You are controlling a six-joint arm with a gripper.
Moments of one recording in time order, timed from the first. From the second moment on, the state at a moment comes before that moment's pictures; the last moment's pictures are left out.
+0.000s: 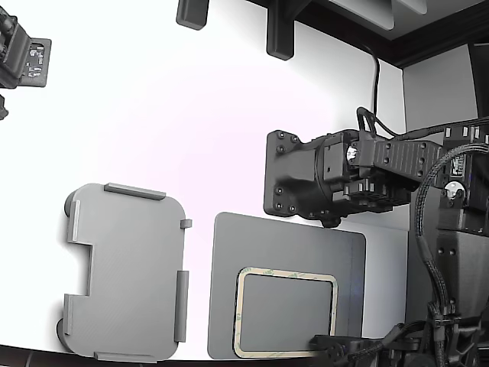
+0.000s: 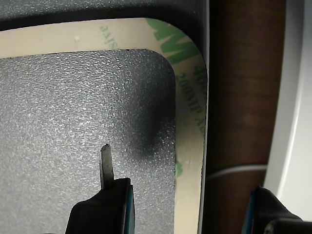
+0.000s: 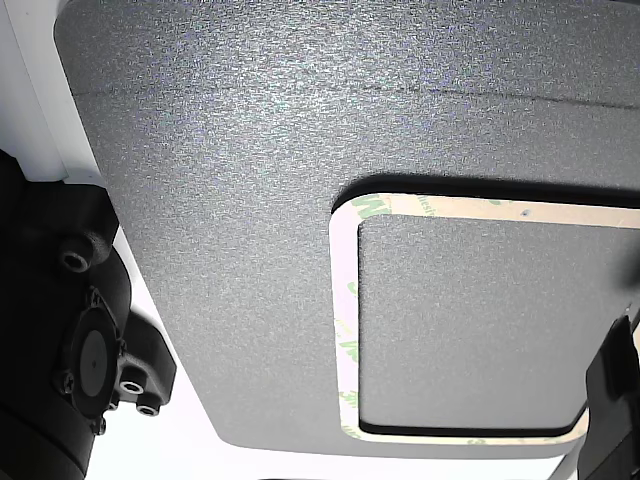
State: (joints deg) arm 87.7 78.3 89.1 84.5 0.0 -88.0
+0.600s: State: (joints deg) arm 87.9 75.8 89.0 82.3 0.6 -87.6
